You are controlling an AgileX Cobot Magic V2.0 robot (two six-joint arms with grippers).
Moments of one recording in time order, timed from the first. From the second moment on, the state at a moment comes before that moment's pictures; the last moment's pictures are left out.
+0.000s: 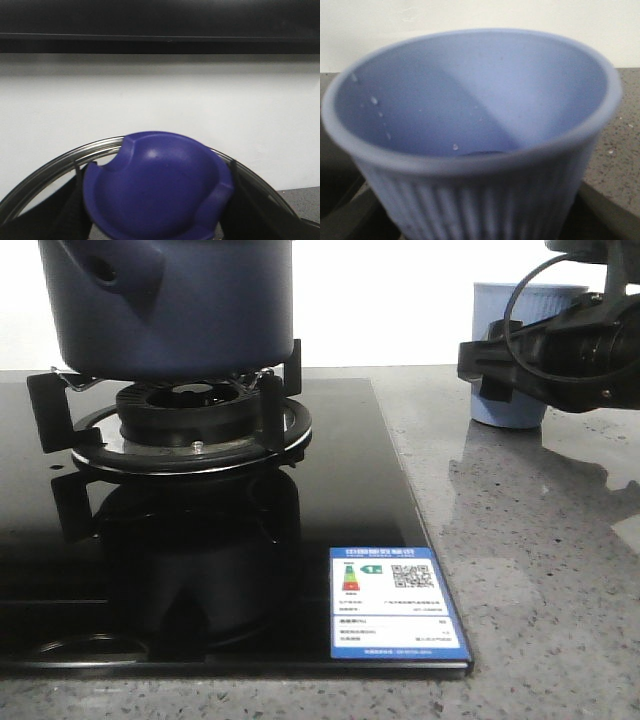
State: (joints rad) left arm -0.18 1.05 -1.00 -0.51 0.04 0.49; right arm 0.28 1.65 -0.61 0.17 -0.81 -0.01
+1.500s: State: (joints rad) left arm -0.18 1.05 -1.00 -0.51 0.06 0.49; right arm 0.71 1.57 -1.44 -0.91 0.49 -0.01
